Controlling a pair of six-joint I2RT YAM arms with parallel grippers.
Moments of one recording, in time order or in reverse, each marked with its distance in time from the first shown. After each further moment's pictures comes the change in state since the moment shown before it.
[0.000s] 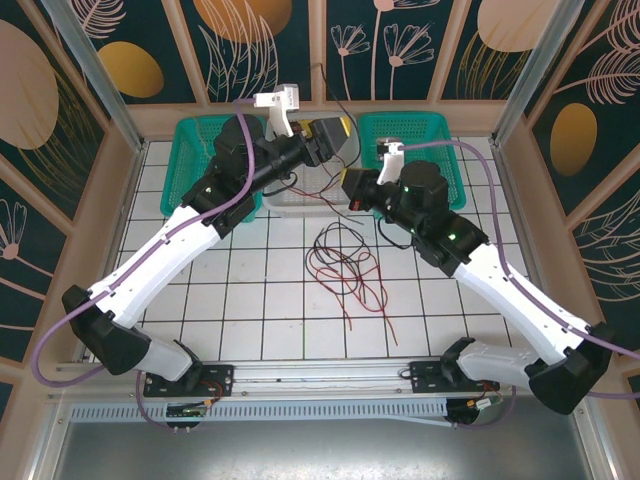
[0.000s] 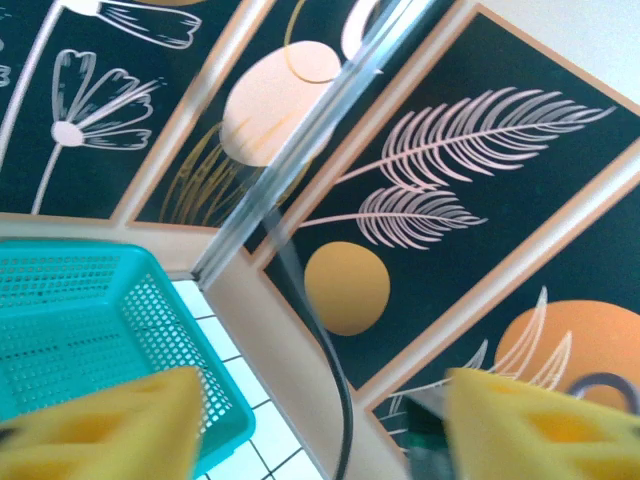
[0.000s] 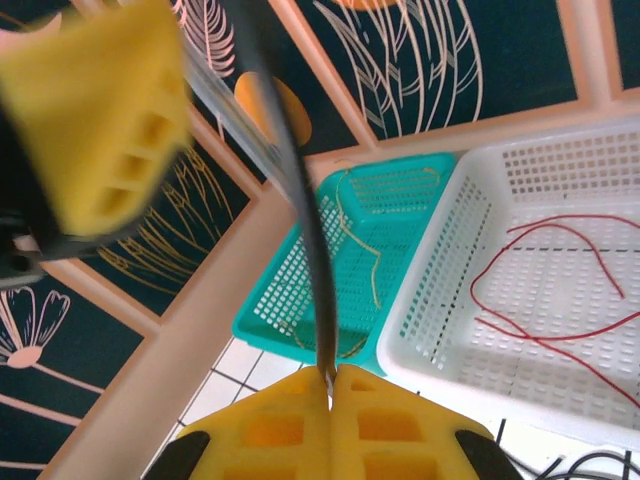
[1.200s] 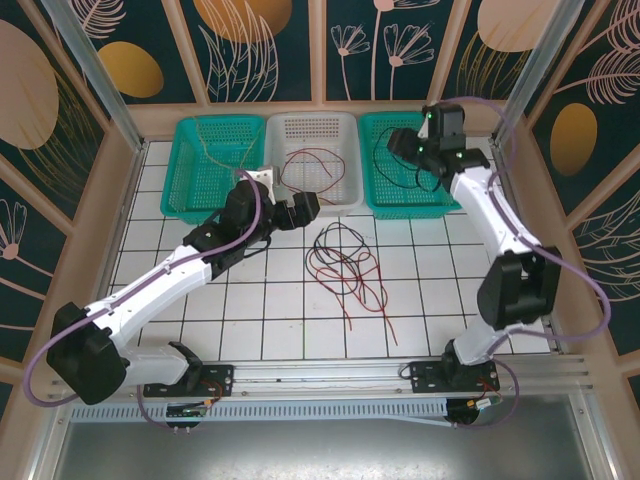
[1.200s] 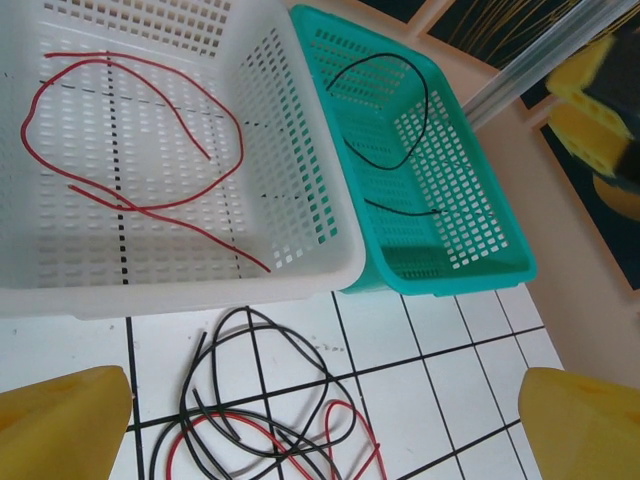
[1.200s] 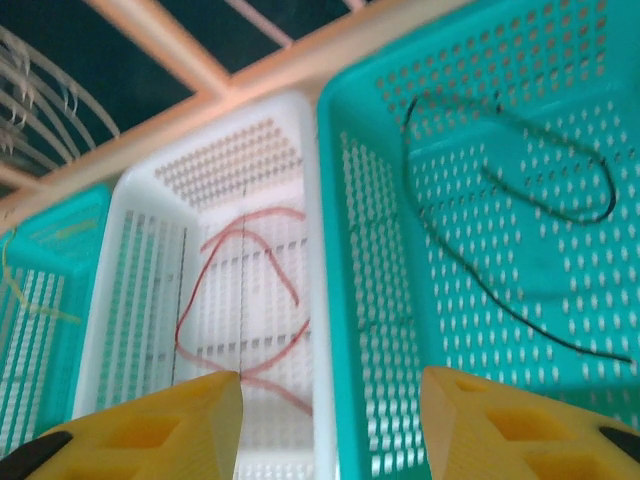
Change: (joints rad) left arm 0.026 -0.183 -0.551 -0.115 -0.204 0.019; right arm -0.469 0.458 0.319 -0.296 -0.095 -0.044
